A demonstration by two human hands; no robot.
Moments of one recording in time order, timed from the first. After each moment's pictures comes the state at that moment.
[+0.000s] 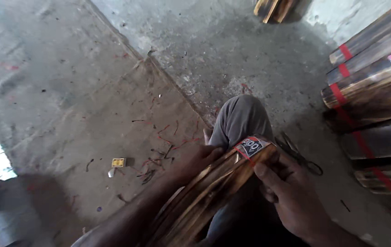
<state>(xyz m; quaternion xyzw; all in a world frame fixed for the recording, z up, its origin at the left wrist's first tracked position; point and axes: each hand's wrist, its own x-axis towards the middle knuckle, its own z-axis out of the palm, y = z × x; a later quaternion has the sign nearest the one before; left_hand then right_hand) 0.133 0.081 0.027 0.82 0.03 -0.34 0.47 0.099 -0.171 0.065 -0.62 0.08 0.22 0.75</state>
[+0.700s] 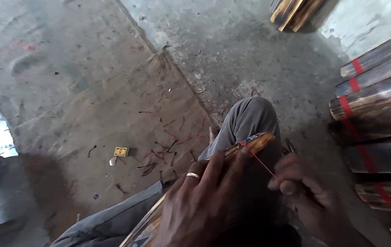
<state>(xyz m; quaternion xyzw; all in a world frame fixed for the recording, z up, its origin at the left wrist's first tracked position) 0.042 0.029 0.087 0.99 -0.03 0.08 0.08 0.113 -0.205 0.066 -0.74 -0.26 0.12 0.60</state>
